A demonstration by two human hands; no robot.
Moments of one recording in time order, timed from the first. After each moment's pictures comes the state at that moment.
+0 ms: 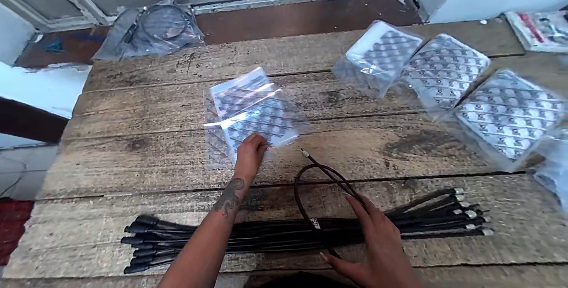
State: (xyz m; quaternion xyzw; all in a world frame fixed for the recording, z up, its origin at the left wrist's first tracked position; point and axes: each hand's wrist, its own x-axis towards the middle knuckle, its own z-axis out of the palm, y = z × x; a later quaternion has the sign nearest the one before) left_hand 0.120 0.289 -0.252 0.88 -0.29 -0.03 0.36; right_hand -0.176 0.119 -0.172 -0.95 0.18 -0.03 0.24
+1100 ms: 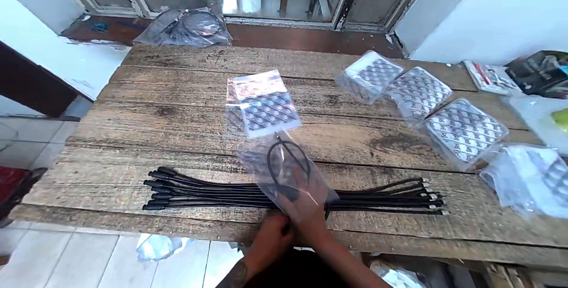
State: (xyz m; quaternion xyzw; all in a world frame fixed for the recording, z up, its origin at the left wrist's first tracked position) left_hand -0.142 0.378 -0.214 0.82 -0.25 -0.29 0.43; right_hand -0.142 0.238 -0.200 -0.94 0.20 -0.08 0.26
